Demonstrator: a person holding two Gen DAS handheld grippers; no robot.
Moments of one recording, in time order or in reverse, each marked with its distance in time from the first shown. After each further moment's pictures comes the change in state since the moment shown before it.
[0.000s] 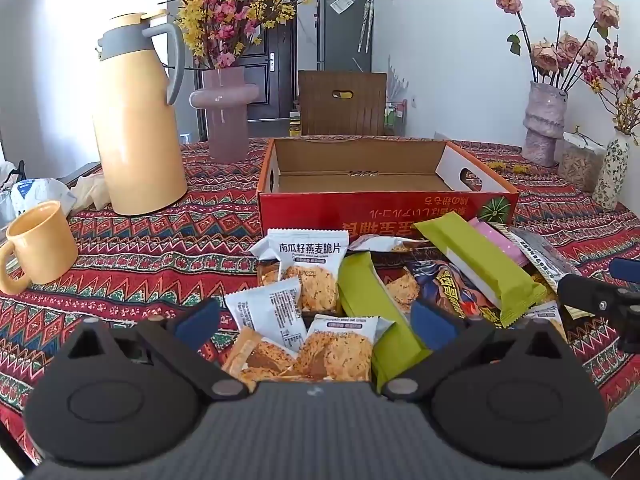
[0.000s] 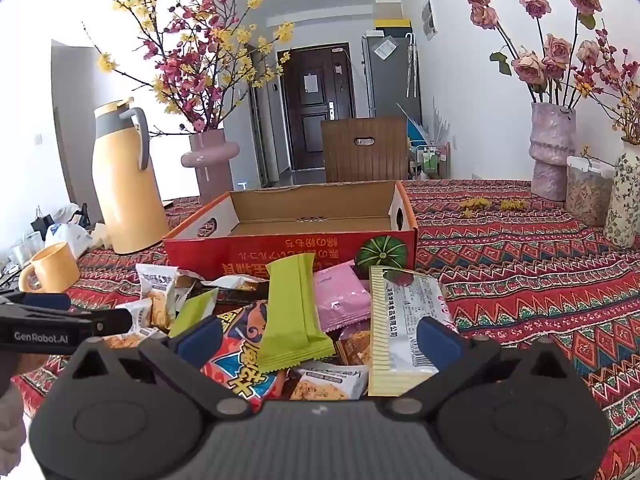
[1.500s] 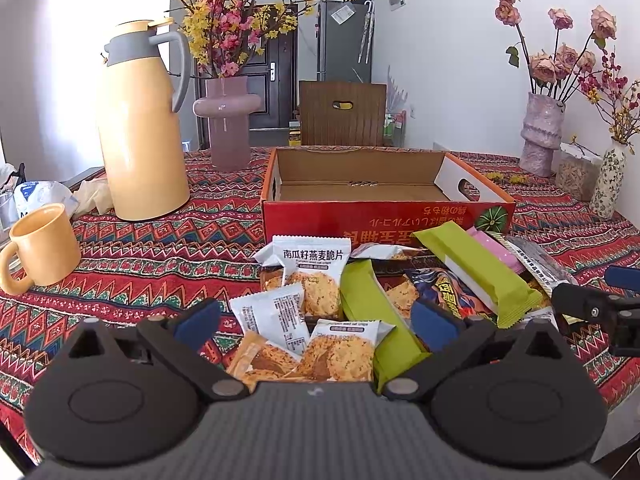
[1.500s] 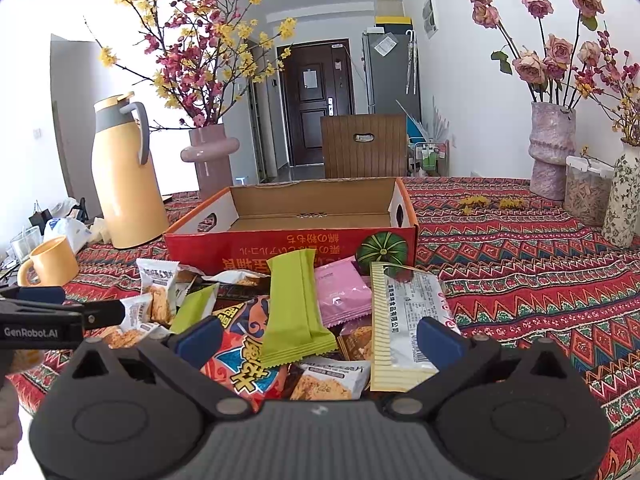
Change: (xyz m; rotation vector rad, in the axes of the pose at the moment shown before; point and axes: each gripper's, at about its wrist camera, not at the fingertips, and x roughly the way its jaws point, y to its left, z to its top) left arm -0.008 0.002 -0.003 -0.014 -0.011 -0.009; right arm -0.001 0.003 0.000 -0.010 0.008 -0.006
